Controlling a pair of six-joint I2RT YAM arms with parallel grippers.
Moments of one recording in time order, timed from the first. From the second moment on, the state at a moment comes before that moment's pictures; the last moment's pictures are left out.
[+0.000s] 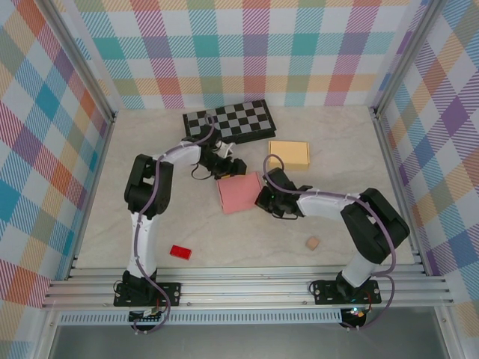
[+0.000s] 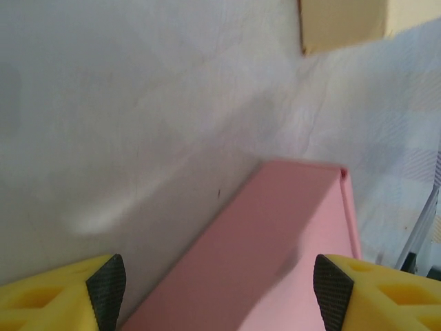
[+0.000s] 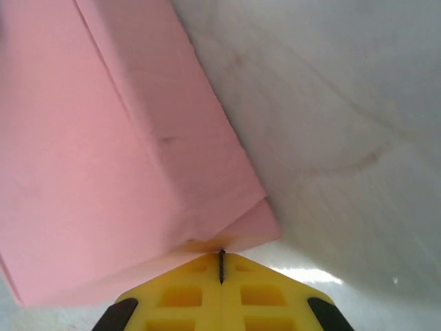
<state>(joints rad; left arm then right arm) -0.36 2.19 1.58 -0.60 0.70 -0.28 0.67 1.66 0.85 -0.13 -0.08 1.07</state>
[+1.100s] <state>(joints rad) -0.36 2.02 1.42 -0.43 0.51 -0.46 0.37 1.82 1.18 -0.45 -0.45 0.61</state>
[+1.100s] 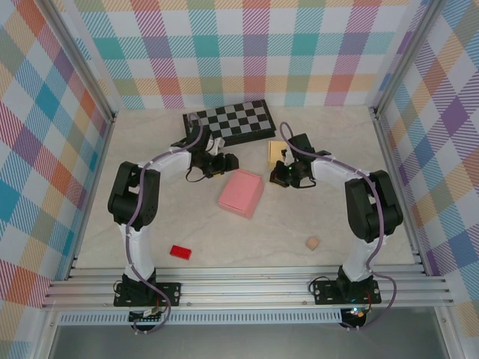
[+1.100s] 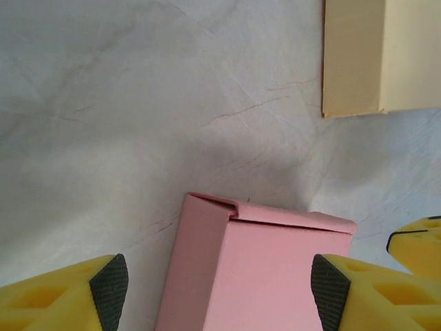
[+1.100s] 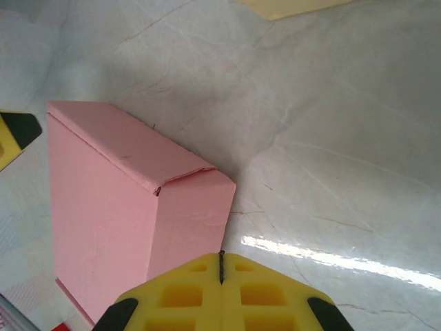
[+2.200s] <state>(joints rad) -0.52 2.07 1.50 -0.47 0.34 -0.52 0.39 1.97 1.10 -0.14 -0.58 0.75</state>
